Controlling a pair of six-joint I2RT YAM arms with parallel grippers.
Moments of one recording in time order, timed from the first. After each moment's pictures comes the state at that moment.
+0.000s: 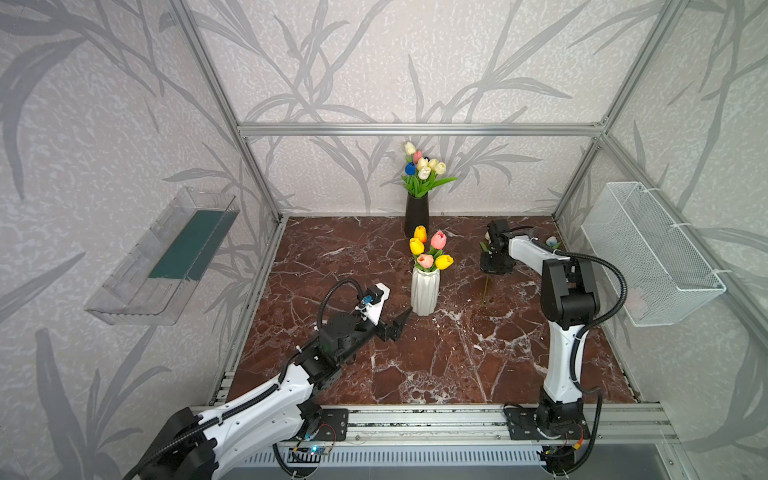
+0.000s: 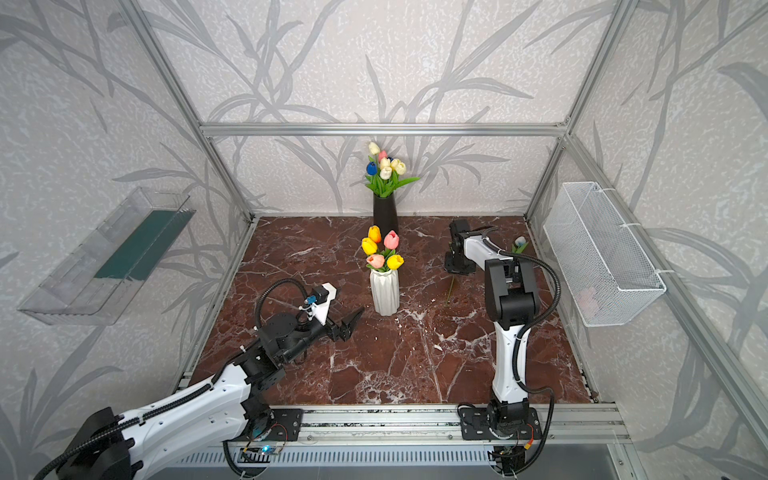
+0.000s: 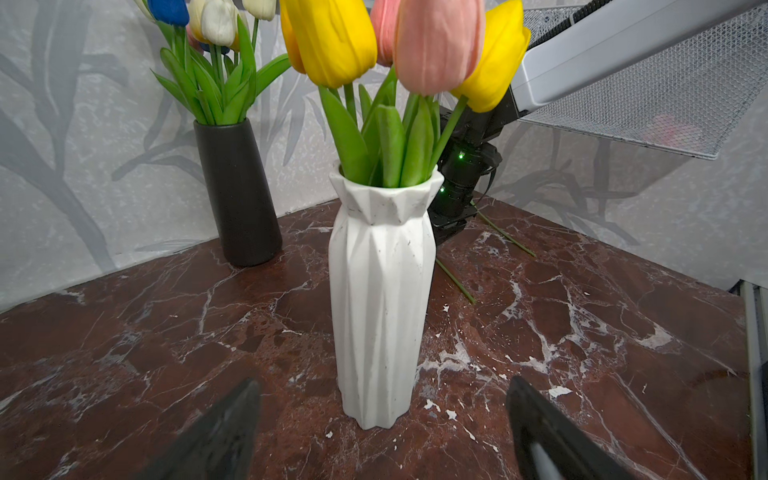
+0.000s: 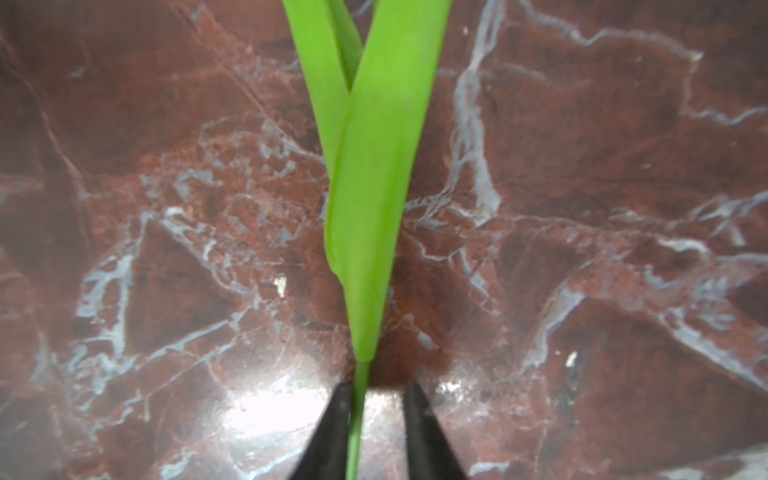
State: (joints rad) left arm -0.74 0.87 0.32 0.45 -0.01 -0.04; right arm 0.14 2.16 1.59 -0.71 0.05 0.30
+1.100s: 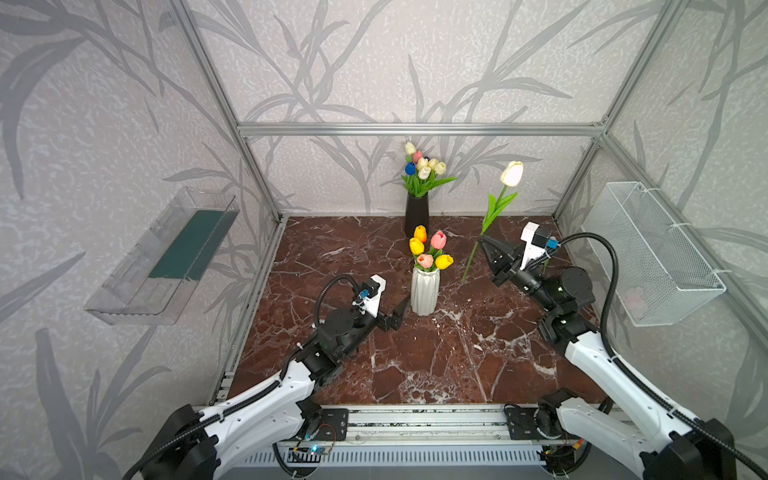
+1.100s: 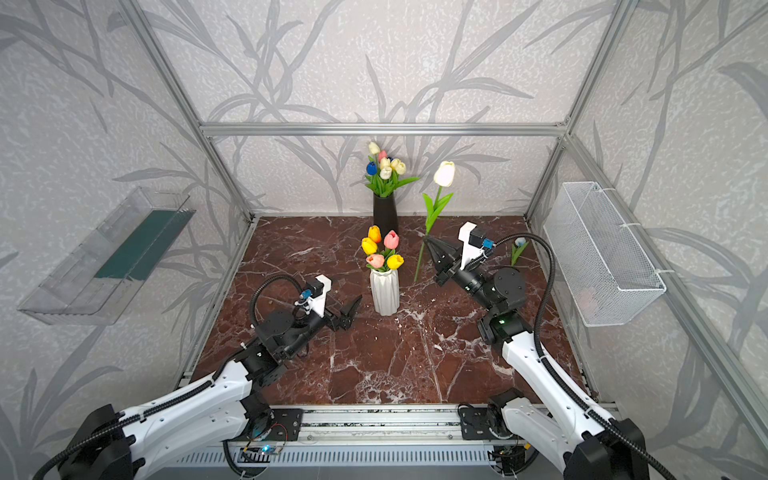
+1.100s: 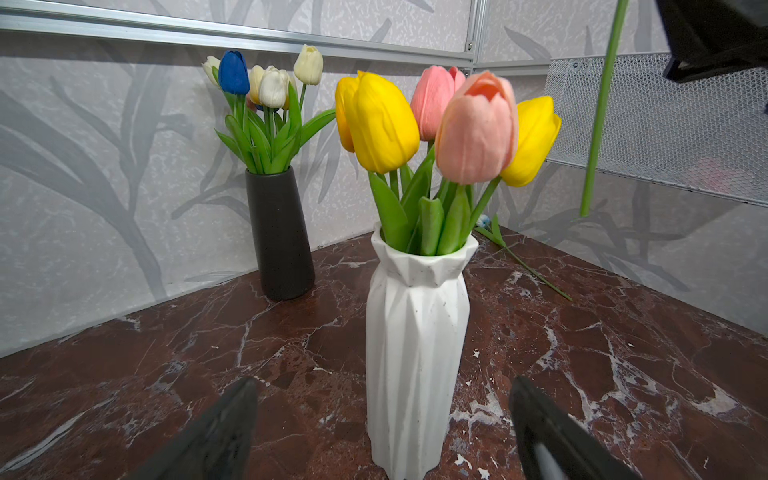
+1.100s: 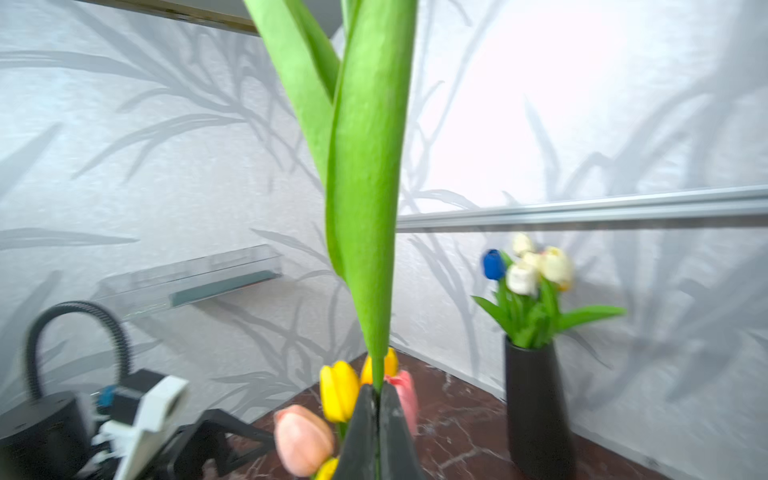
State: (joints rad) left arm -0.74 0.89 0.36 0.52 -0.10 -0.02; right arm 0.41 0.98 0.68 0.71 -0.48 0.34
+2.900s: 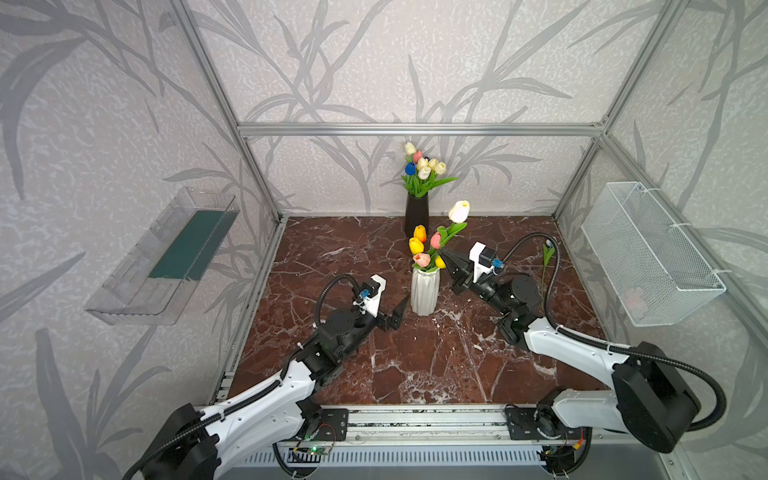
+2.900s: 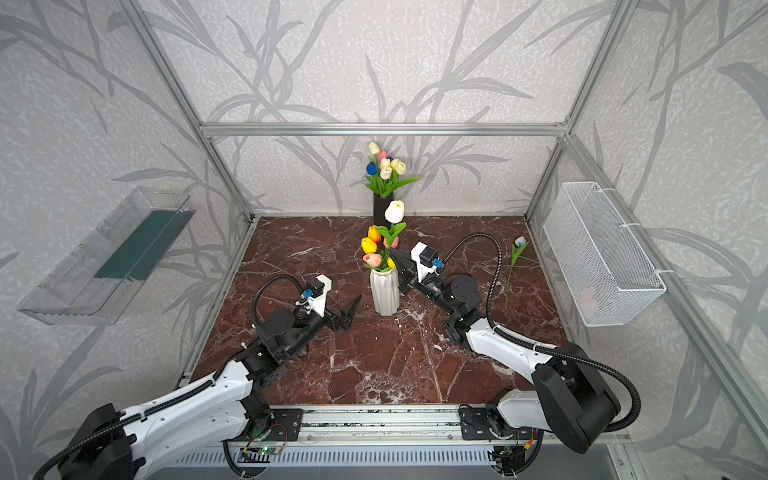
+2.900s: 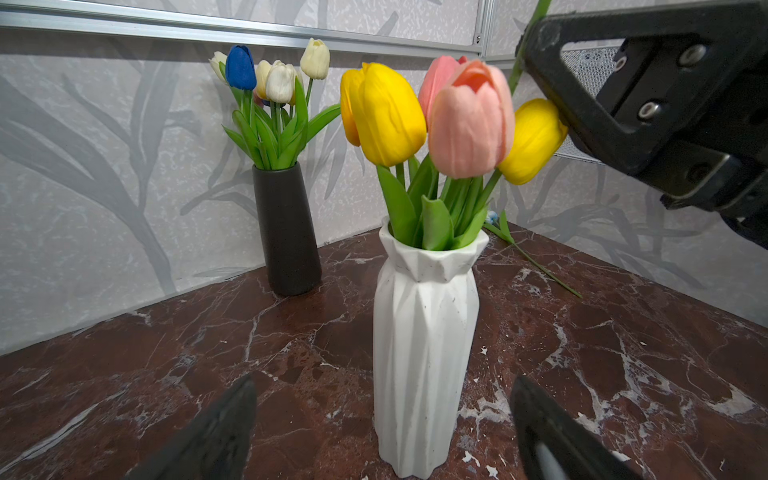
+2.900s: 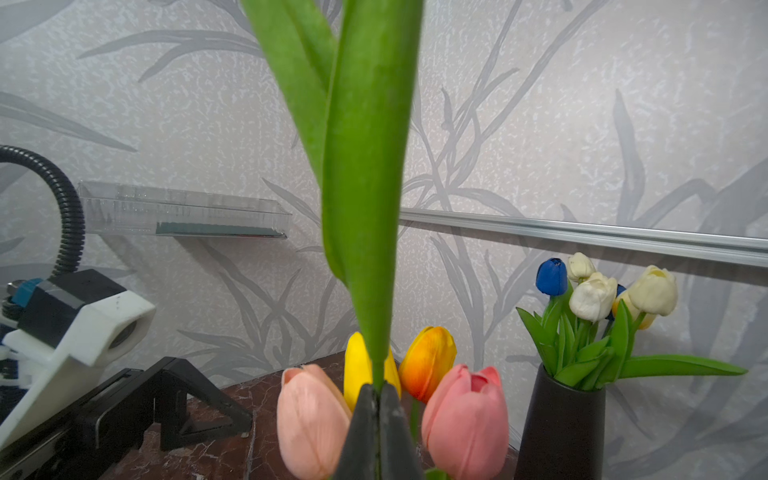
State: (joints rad) left arm -0.74 0.90 0.36 0.52 -0.12 -0.01; right arm 0.61 1.32 0.61 1.07 -0.32 0.03
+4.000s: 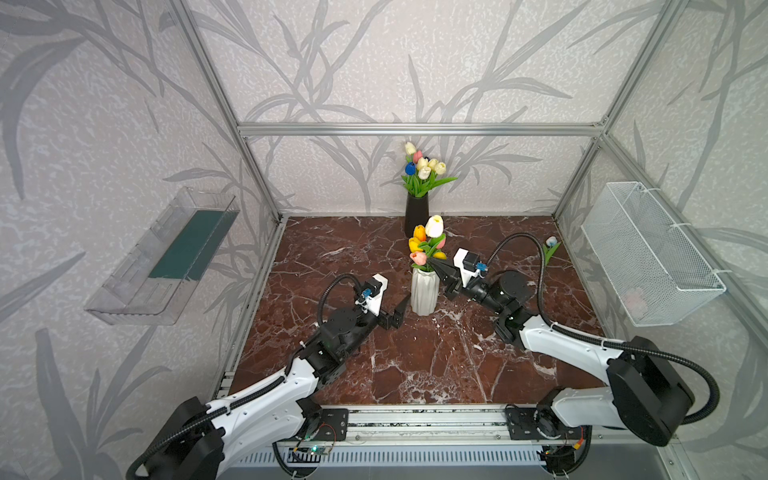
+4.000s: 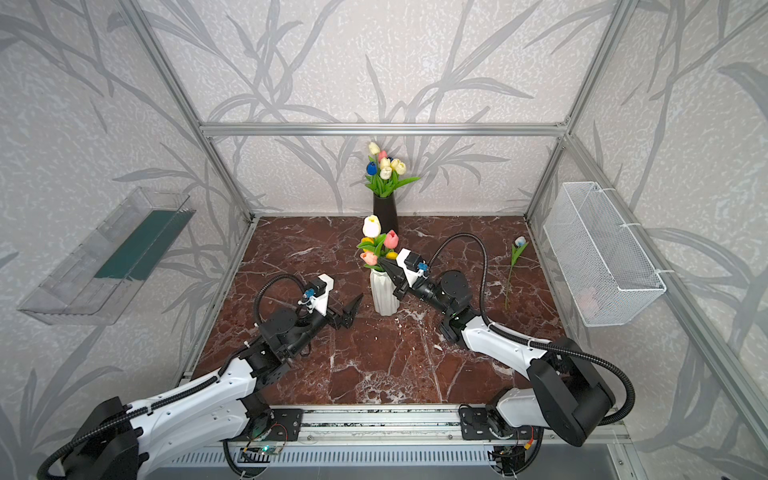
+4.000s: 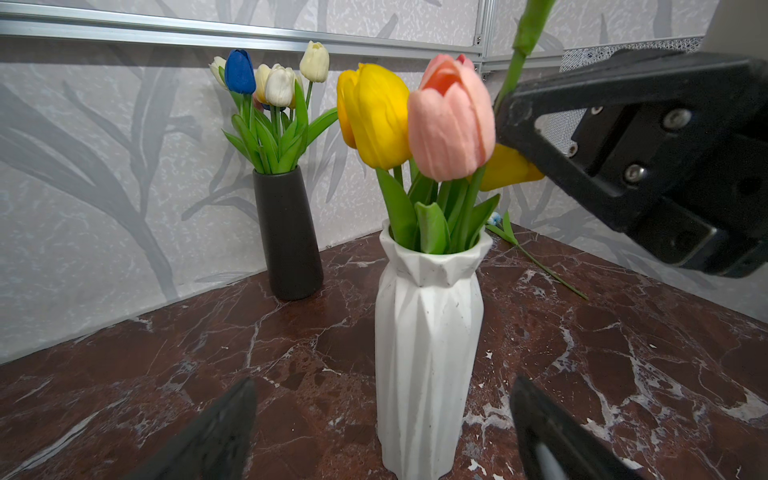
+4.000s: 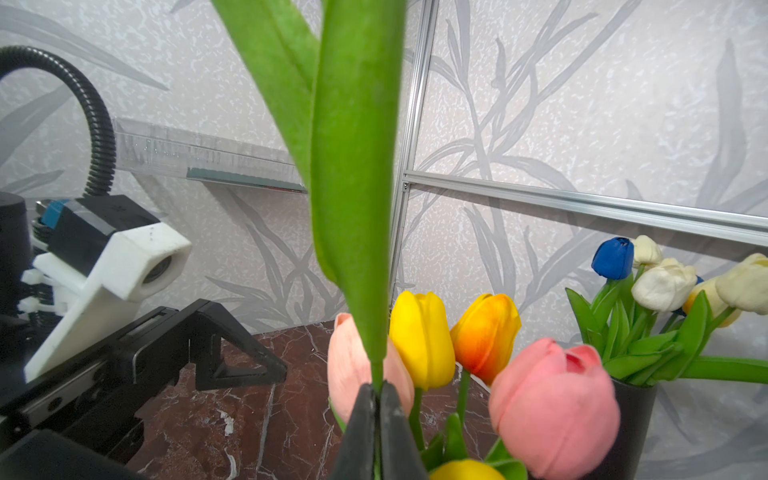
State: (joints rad) left arm -0.73 0.94 0.36 0.57 -0.13 0.01; right arm 0.63 1.35 0.64 0.93 -0.39 -0.05
